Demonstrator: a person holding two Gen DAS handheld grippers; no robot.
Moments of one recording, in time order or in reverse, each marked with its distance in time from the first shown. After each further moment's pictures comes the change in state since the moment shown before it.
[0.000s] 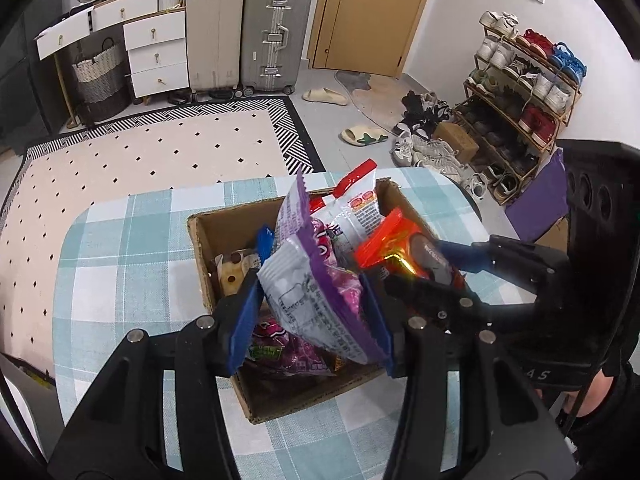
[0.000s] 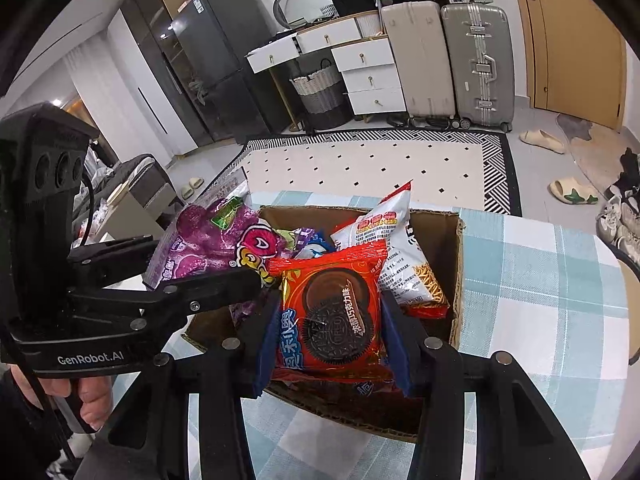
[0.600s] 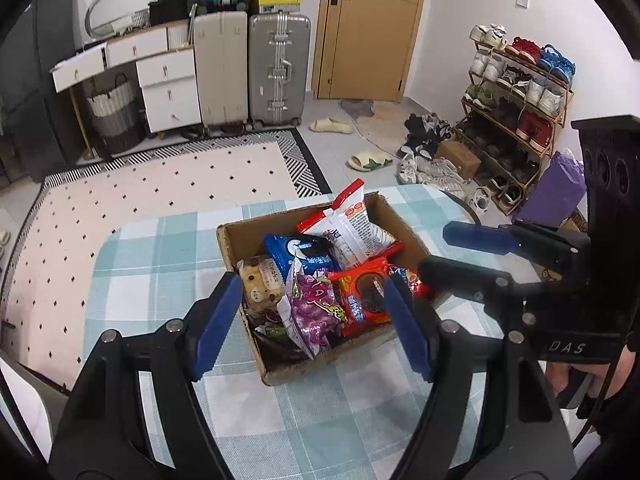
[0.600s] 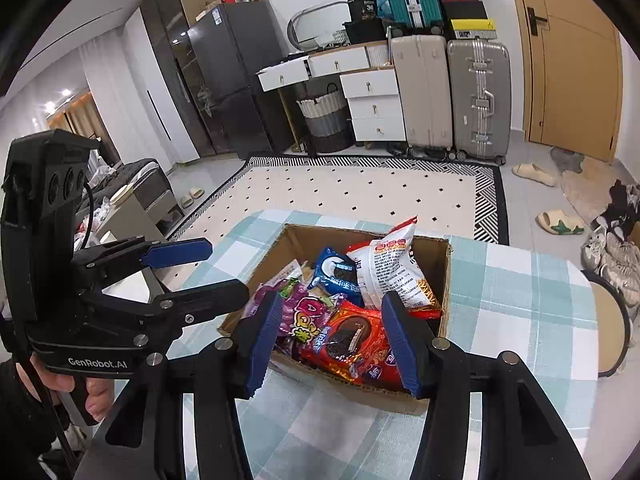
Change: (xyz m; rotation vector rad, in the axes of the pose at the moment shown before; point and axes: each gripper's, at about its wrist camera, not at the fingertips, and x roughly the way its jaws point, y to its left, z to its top) left arm -0.079 -0.020 -0.035 0.065 -0.134 0.062; right arm -0.063 0.032 -0.008 -0.076 -0.098 -0.037
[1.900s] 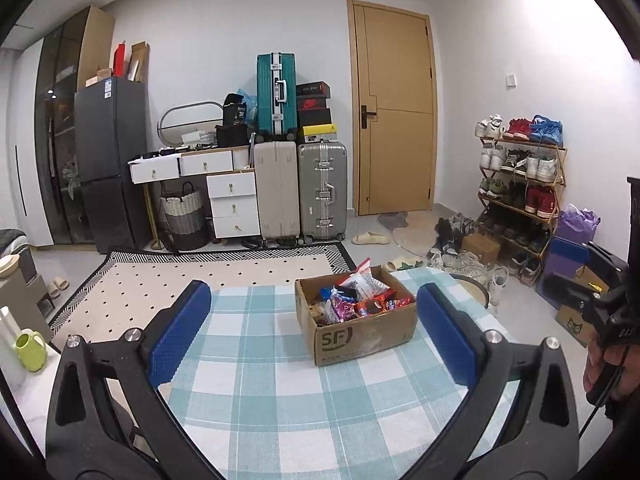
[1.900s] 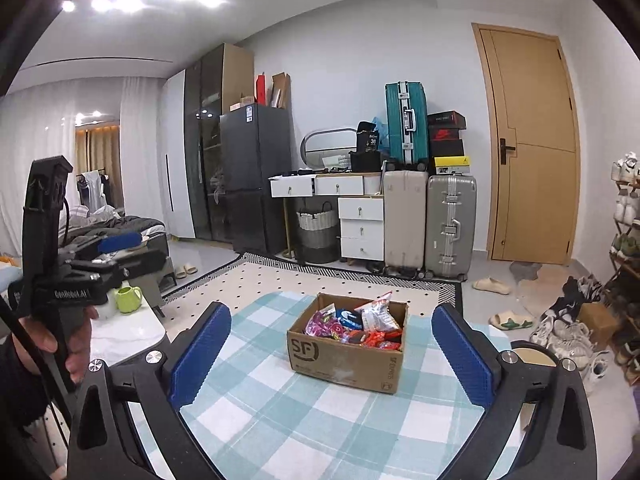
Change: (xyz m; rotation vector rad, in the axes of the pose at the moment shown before) left arm -0.345 -0.041 -0.145 0.018 -0.468 0.185; right arm -0.262 0.102 -0.132 -0.147 -0.452 -0.121
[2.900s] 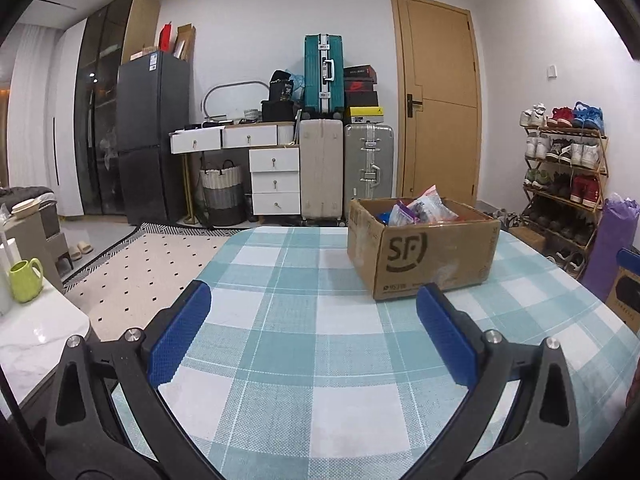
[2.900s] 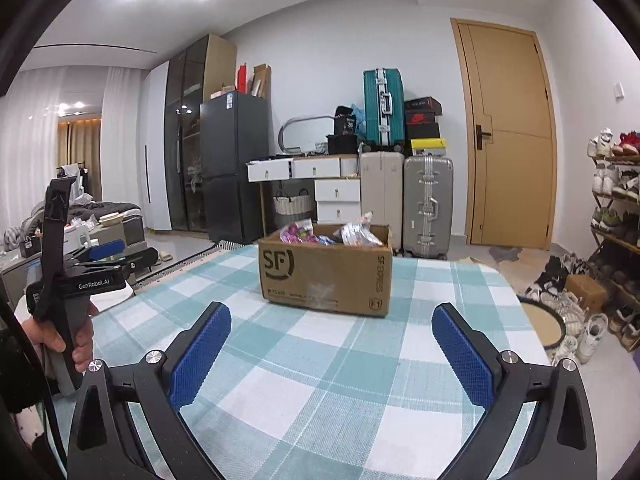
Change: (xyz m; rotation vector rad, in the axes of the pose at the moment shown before) left arm 0.113 0.037 -0.205 -0.065 -0.005 0.145; right arm 0.048 -0.002 -0.178 0.032 0.015 -0.095
